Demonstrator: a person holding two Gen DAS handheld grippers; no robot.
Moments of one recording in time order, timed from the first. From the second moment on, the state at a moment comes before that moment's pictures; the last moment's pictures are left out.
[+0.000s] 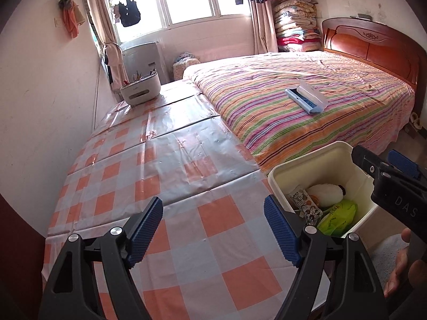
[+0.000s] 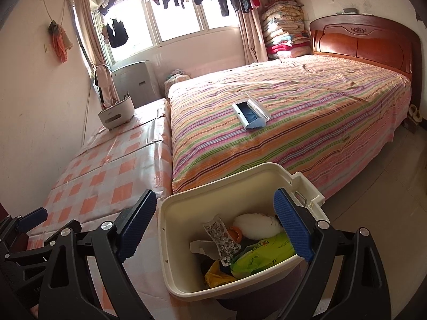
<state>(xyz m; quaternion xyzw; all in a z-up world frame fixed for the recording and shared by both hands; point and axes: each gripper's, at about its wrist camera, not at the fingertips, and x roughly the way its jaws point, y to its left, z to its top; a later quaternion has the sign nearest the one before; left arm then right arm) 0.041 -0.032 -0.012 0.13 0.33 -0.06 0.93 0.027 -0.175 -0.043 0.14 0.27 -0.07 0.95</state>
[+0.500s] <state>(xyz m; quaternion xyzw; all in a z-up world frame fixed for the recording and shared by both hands) 0.035 -0.016 -0.009 0.11 0.33 -0.06 0.94 0.032 -0.156 -0.043 0.11 0.28 -0.09 0.95</state>
